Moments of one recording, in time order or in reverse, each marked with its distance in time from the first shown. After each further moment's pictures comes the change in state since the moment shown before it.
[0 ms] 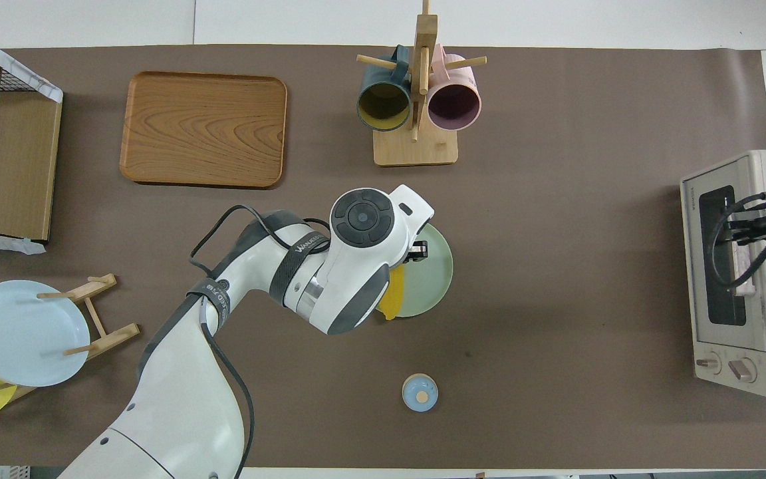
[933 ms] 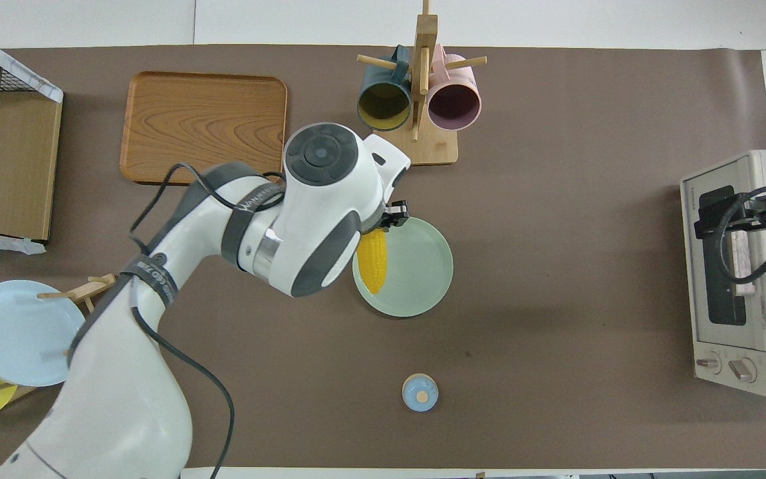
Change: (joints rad) left arm 0.368 -0.012 0.038 0.369 0.010 -0.346 0.234; right arm 0.081 0.027 -0.043 0.054 -0.009 -0.059 -0.004
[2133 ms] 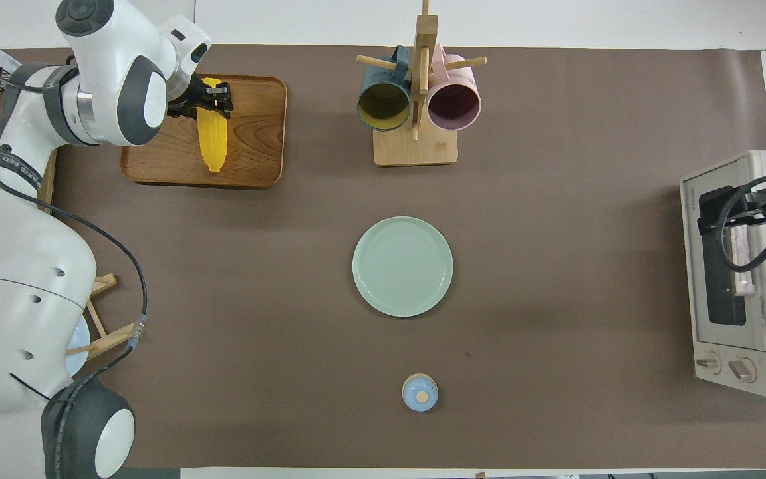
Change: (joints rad) left arm 0.143 0.445 0.005 0.373 0.047 0.069 0.218; right arm 0.063 0.033 -0.083 0.062 -0.005 -0.038 0.000
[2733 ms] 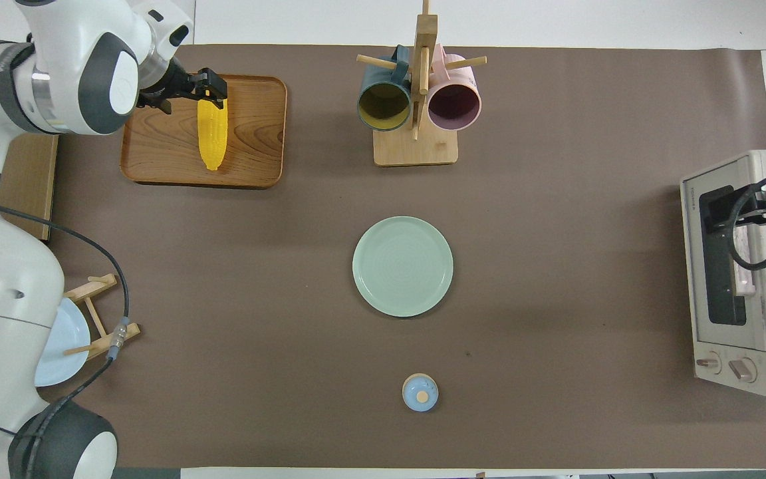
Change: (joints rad) left arm 0.002 -0.139 0.001 0.010 0.005 -0.173 0.013; right arm -0.038 -0.003 0.025 0.001 0.008 -0.003 0.000
